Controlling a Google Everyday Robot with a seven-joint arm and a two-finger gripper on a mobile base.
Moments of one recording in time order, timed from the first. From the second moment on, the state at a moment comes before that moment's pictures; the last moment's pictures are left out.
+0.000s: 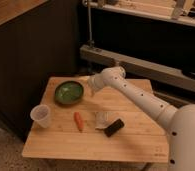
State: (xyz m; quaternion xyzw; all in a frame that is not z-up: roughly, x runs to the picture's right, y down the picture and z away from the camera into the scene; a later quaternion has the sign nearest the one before) arm -0.062 -0.018 0.893 0.01 -0.33 -0.32 0.89
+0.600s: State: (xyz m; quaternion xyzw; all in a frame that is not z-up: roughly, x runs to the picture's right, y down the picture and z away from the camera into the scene) arm -0.073 -0.004 0.910 0.00 -0.35 -0.34 0.87
